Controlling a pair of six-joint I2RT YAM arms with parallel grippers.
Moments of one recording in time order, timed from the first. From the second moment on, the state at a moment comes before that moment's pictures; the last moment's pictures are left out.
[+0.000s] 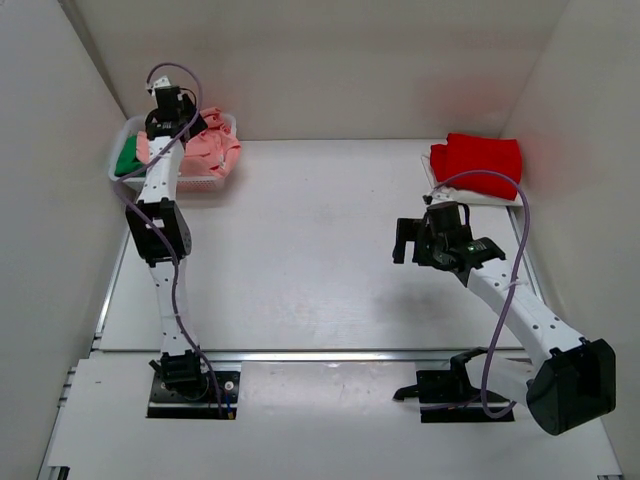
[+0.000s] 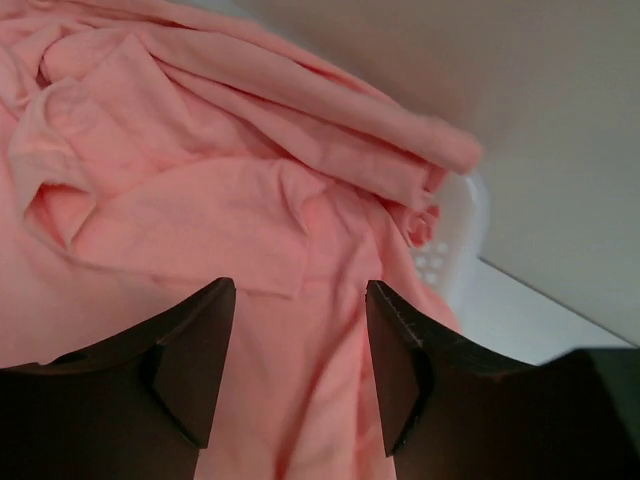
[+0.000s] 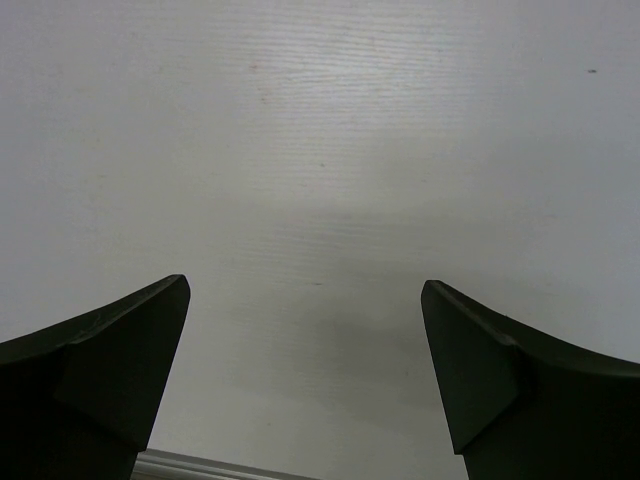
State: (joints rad) left arm 0.09 2.44 2.43 -0.52 -0.12 -0.41; right arm 0.34 1.12 0.85 -0.56 0.08 0.32
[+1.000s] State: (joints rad) left arm 0.09 2.13 2.31 -0.48 0.03 -0.54; right arm 0.34 1.19 0.80 -0.40 -0.01 0.32
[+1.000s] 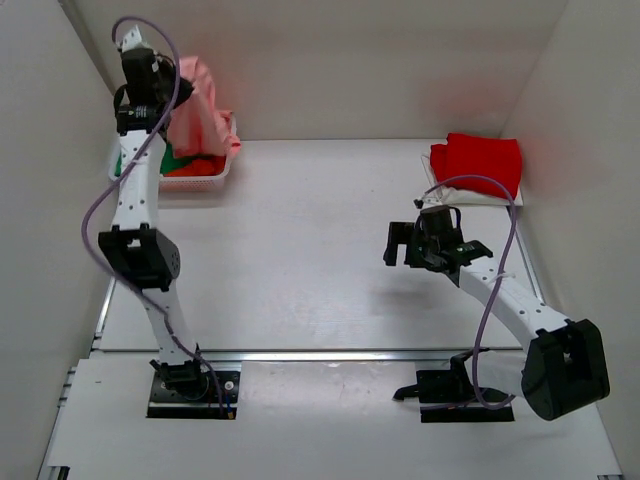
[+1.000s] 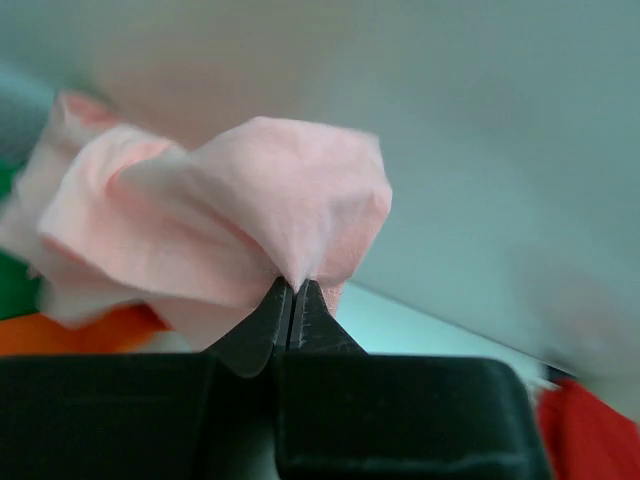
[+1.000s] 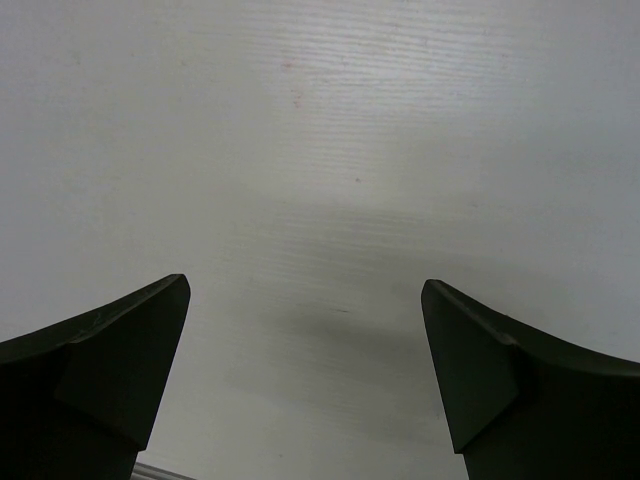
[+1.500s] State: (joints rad) left arm -0.31 1.36 1.83 -0.43 0.14 -0.62; right arm 0.24 0.91 0.68 -0.43 -0.02 0.33
